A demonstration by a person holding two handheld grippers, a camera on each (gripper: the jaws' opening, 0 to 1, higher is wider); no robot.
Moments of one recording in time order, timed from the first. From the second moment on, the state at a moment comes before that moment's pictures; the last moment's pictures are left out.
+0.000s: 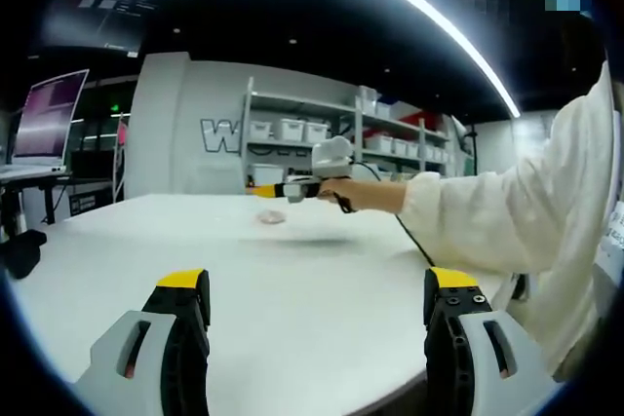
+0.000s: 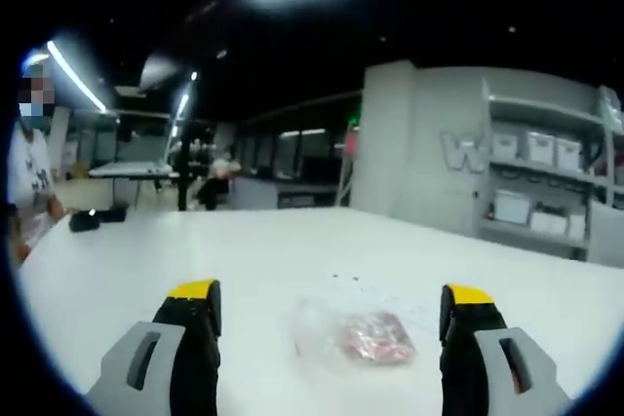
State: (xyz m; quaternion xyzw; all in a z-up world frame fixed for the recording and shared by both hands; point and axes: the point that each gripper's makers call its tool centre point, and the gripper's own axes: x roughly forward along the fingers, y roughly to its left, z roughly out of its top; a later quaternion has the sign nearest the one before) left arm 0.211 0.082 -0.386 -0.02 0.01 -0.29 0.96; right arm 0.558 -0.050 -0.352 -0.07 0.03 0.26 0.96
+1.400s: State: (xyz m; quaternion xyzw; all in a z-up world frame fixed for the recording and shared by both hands) left arm 0.195 0.078 -0.378 -0.02 0.00 -0.29 0.96; right arm 0.522 -0.075 -0.336 -0.08 0.01 0.24 0.97
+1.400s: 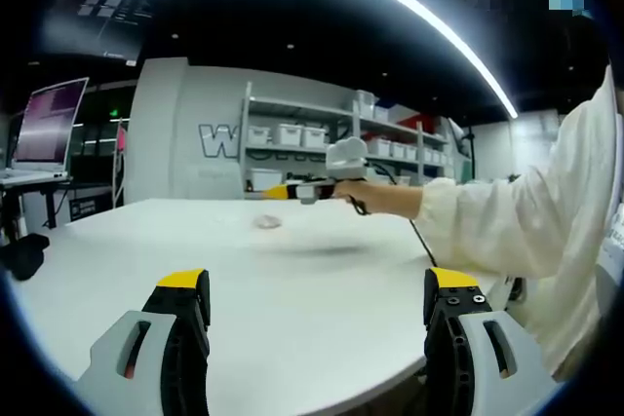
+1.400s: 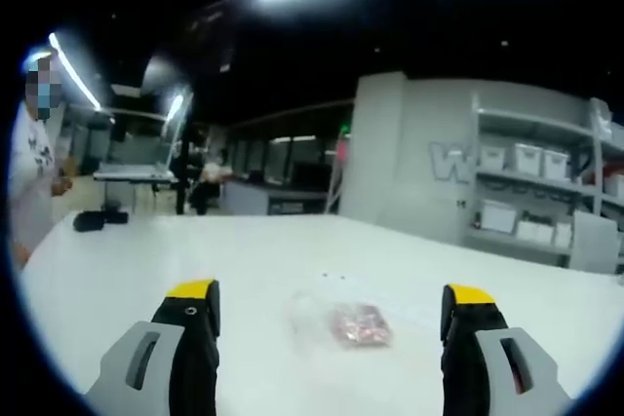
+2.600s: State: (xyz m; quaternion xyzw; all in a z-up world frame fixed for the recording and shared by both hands) left arm 0.192 0.073 -0.378 -0.02 0.00 -0.30 0.95; right arm 0.490 -0.101 -0.344 -0.08 0.01 0.24 0.97
